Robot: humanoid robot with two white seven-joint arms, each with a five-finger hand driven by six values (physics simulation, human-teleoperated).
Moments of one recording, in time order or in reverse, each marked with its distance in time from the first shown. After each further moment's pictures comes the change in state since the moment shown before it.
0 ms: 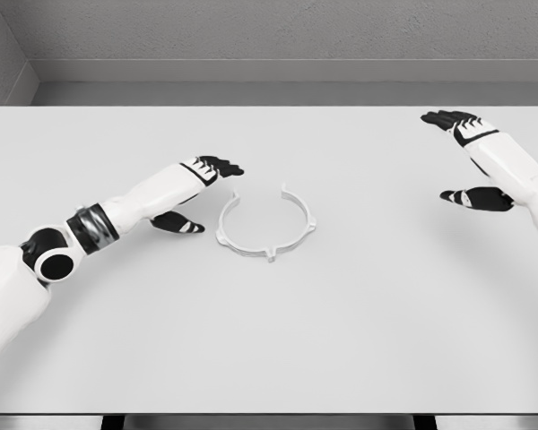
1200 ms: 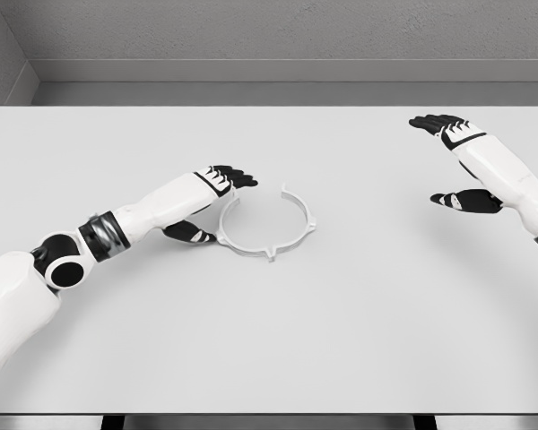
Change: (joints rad) left arm 0.017 -0.014 -0.019 -0.032 -0.012 0.000 0.000; right arm -0.002 0.002 0.023 0.002 0.000 0.000 0.000
